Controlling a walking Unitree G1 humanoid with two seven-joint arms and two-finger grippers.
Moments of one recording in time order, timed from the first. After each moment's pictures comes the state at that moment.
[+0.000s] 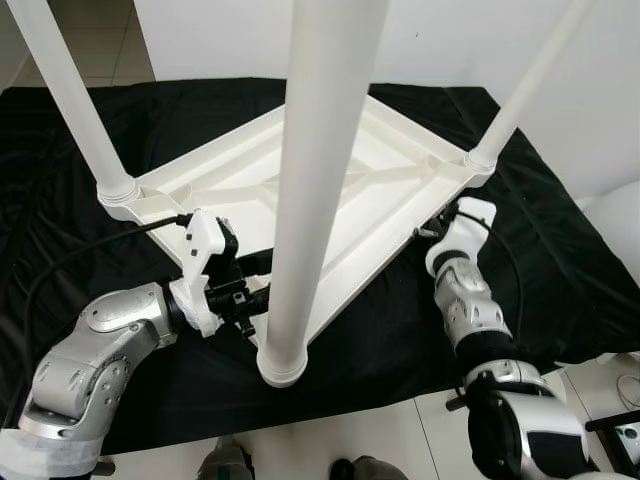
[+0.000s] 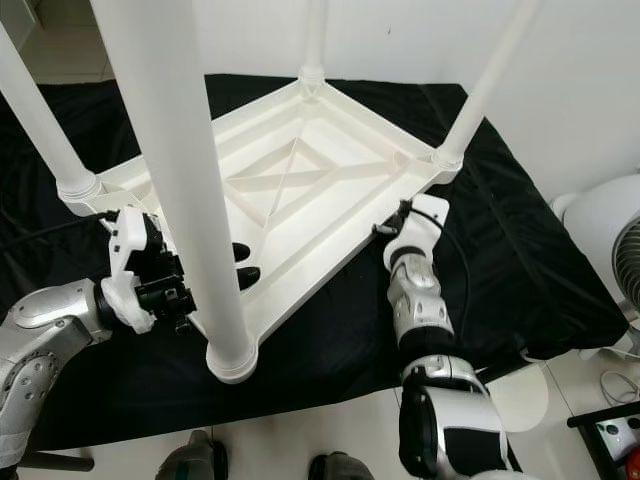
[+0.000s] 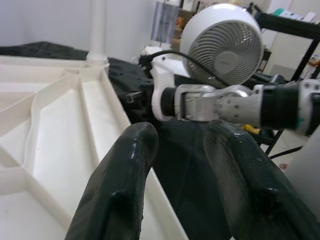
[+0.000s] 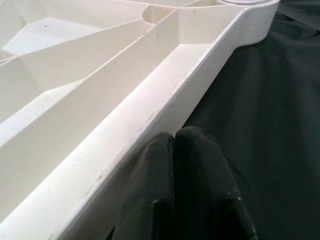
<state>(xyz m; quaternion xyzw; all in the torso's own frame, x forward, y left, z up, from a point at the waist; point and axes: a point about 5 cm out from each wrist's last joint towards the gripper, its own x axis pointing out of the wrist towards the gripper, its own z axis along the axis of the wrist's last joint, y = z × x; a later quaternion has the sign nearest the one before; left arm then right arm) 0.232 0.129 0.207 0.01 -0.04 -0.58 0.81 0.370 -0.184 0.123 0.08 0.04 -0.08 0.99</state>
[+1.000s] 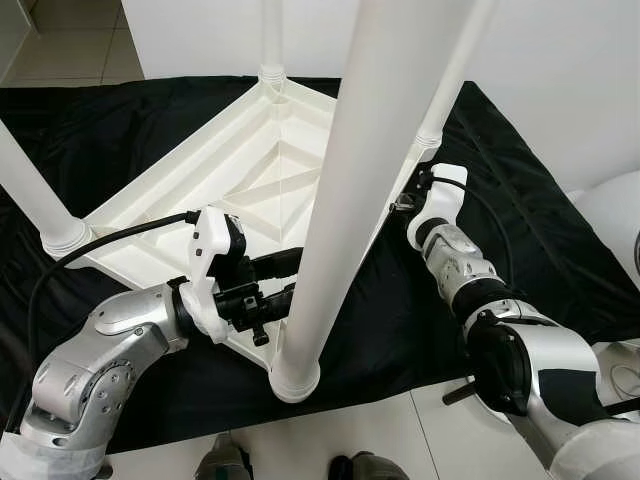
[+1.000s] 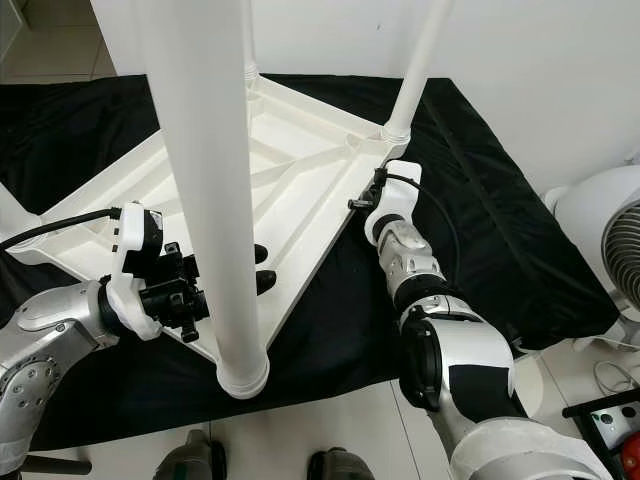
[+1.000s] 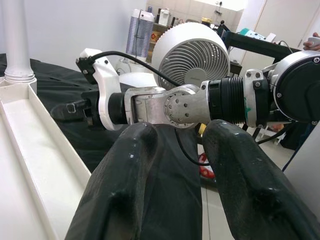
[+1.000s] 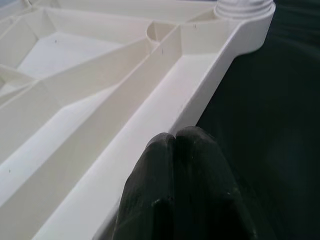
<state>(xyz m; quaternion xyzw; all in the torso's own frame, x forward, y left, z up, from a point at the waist) 0.221 0.116 0.215 -0.03 -0.05 -0.61 0.79 0.399 -0.156 0.152 0.07 0.05 0.03 1.00</state>
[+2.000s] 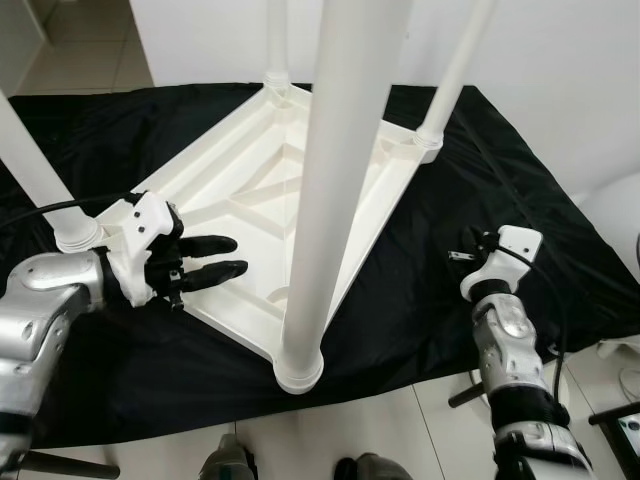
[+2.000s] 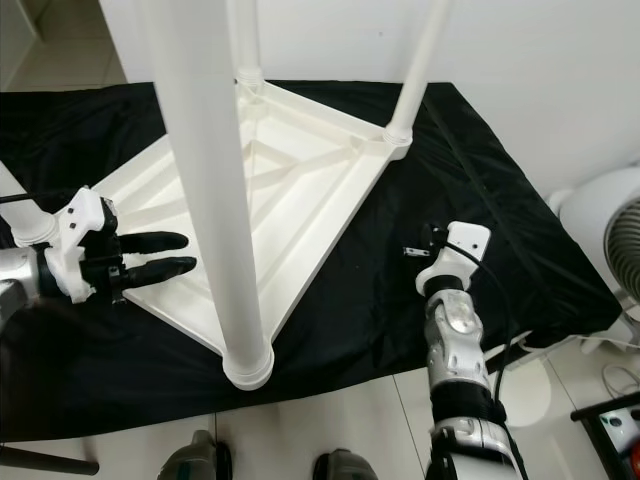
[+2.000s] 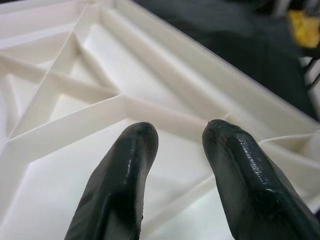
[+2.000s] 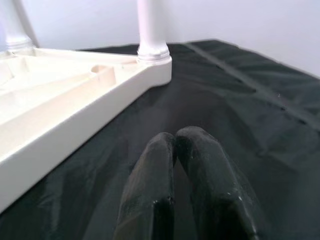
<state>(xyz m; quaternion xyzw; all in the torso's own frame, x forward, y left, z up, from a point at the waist) 0.294 0.210 0.189 0.17 0.05 -0.53 0.83 0.306 -0.216 0.127 0.03 -0.09 -0.03 1.00</state>
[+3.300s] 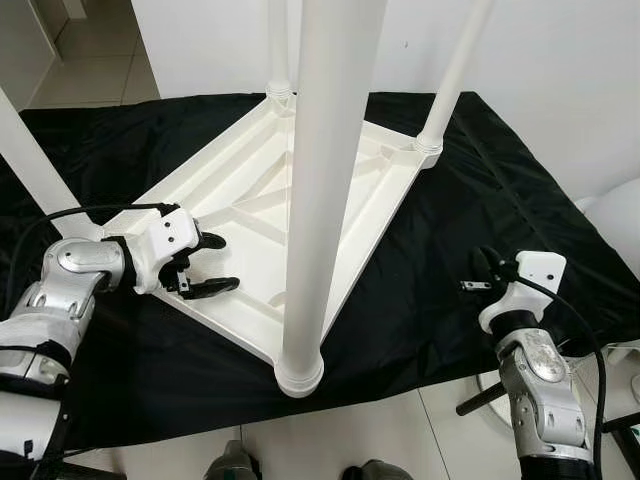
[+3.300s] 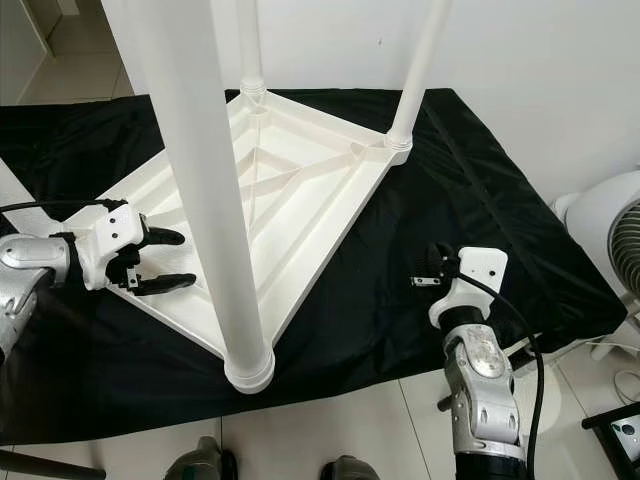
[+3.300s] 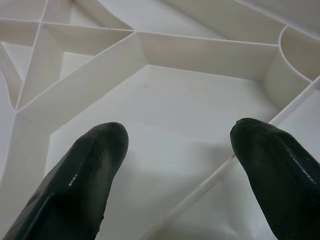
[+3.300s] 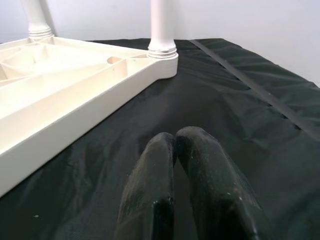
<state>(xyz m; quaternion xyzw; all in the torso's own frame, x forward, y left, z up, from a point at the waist) 0.330 0.218 0.155 0.28 0.10 -0.54 0.79 0.259 -0.220 0.140 -0.01 -0.06 -0.02 1.00</state>
